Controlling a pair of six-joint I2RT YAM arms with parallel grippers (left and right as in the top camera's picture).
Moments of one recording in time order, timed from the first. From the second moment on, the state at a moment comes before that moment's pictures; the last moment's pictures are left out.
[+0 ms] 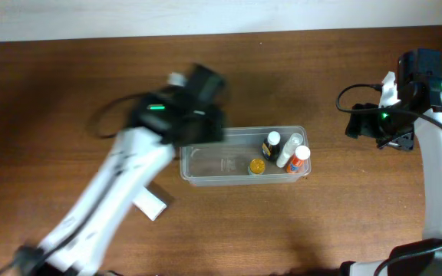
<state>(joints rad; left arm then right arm) -0.53 1.62 1.67 -1.22 -0.17 -0.57 -0.19 1.58 1.59 -1.38 -0.08 0.10</state>
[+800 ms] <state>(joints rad) -0.06 1.53 0.90 -0.92 0.01 -0.94 -0.19 1.58 1.58 -1.38 -0.09 0.10</state>
